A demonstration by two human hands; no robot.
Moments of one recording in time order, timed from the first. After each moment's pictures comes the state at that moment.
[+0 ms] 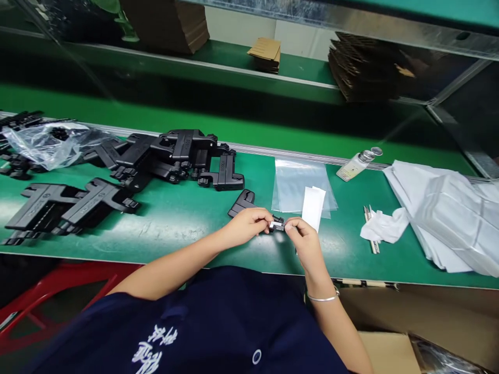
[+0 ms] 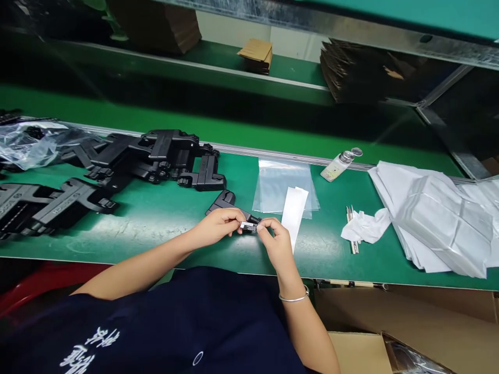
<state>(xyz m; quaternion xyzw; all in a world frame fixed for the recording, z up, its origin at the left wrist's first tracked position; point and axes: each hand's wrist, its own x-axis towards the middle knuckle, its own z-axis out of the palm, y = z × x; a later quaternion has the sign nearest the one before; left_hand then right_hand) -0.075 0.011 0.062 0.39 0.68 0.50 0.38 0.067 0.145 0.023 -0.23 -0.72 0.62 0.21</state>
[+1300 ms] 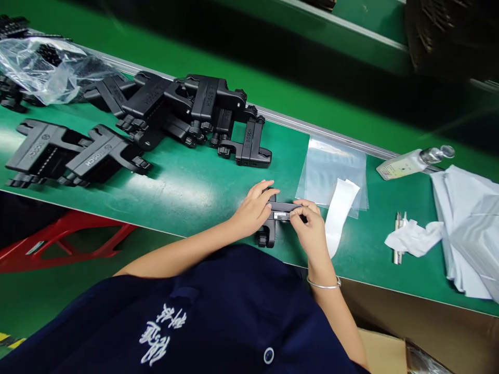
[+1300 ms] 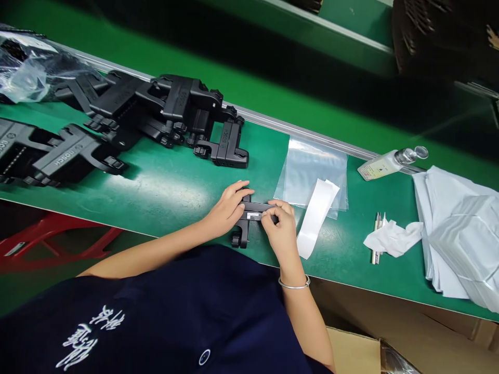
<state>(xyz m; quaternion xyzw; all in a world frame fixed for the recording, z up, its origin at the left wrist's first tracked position) -0.081 -0.026 -0.007 0.39 0.81 0.41 0.17 0.028 0.126 0.010 -0.24 -0.84 0.47 0.14</state>
